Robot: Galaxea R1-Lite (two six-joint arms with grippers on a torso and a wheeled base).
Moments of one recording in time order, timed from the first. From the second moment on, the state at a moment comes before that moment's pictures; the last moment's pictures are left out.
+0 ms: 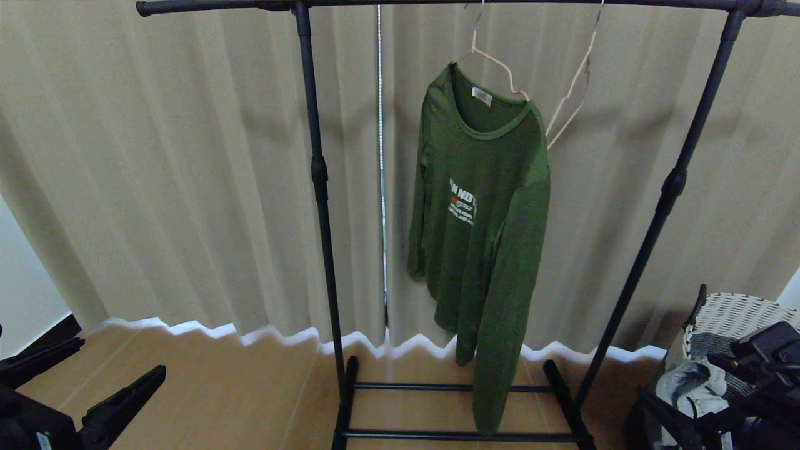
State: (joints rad) left arm -0.07 0.88 -0.25 -0.34 -0.09 0.19; right arm 0.34 1.15 -0.12 -0.57 -0.24 -0.14
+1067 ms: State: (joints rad) left arm -0.07 0.82 -0.23 -0.34 -0.09 0.23; right arm 0.34 1.15 -0.13 -0.57 -0.24 -0.14
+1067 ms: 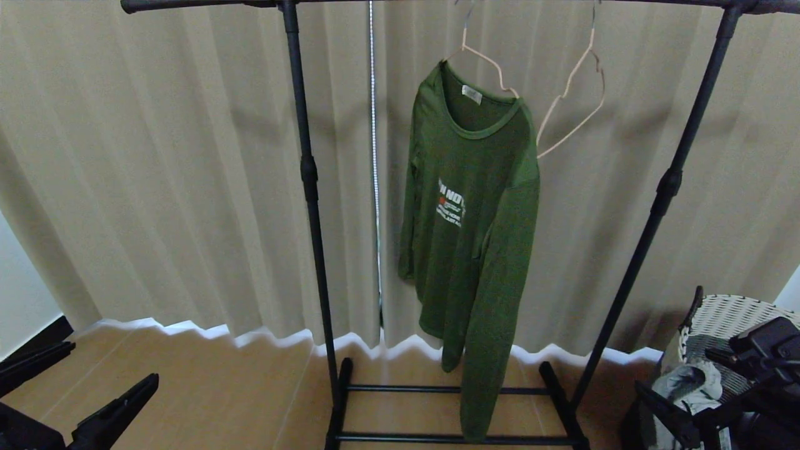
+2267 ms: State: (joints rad) left arm -0.07 0.82 -0.22 -0.34 -0.09 0.24; right arm 0.31 1.13 -0.10 -0.56 -0.24 -0.19
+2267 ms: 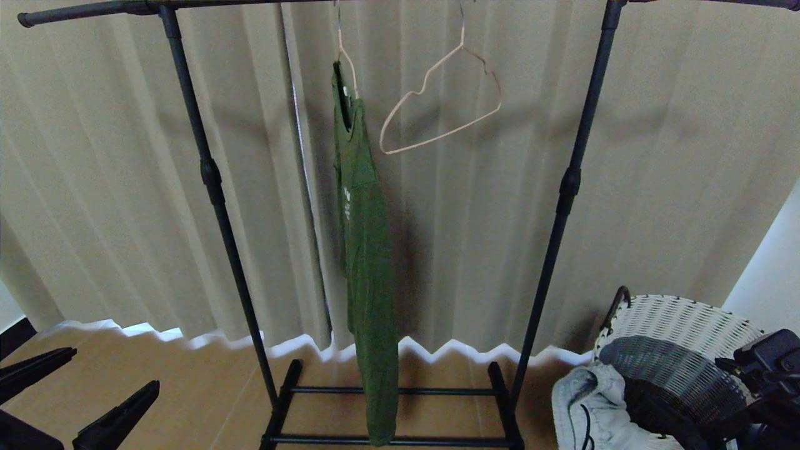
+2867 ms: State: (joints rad) left arm -0.07 0.84 -0.22 -0.34 -0.10 0.23; right arm 0.19 1.30 -0.11 -0.56 -0.24 -0.31
